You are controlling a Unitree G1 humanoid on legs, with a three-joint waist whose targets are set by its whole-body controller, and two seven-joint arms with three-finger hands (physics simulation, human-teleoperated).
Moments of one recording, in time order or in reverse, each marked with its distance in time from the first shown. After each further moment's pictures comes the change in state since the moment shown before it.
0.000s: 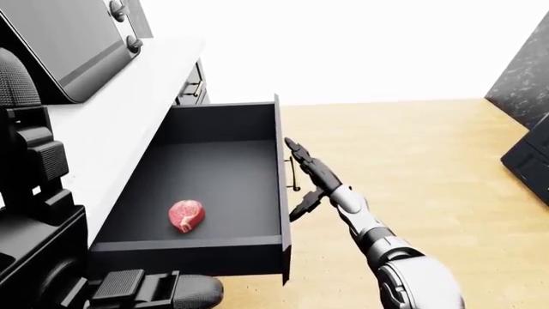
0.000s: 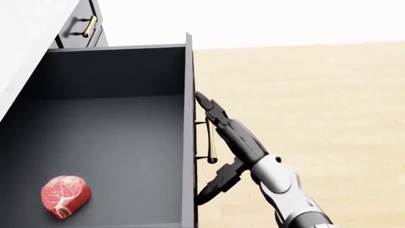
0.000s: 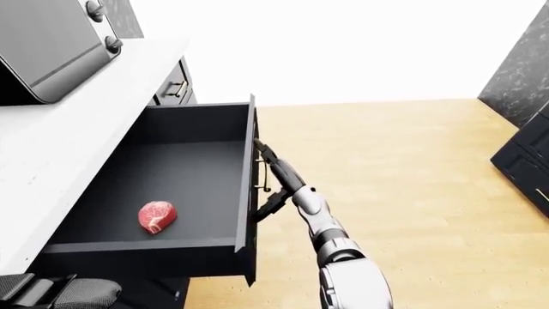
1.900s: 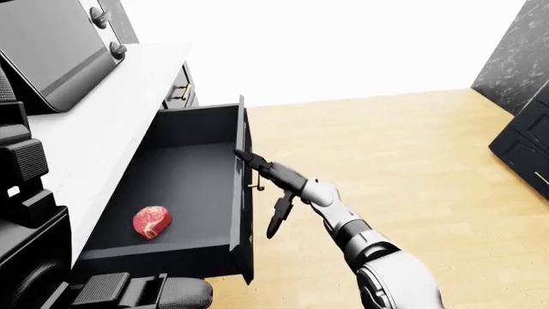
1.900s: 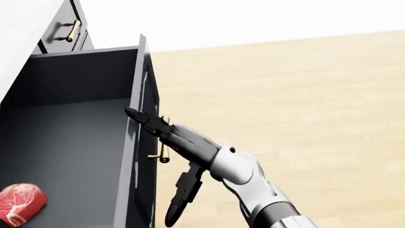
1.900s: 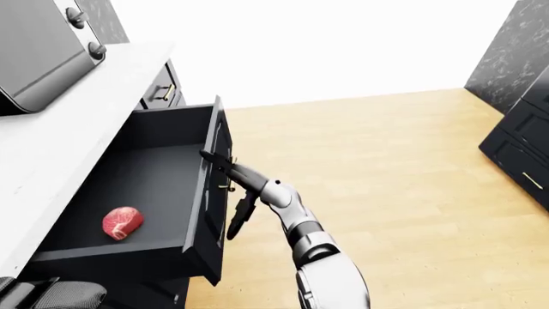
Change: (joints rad) left arm 0.034 0.110 0.039 -0.003 -0.059 -0.034 0.092; right arm -0.059 0.128 0.090 -0.081 -0.025 0.041 0.235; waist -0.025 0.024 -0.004
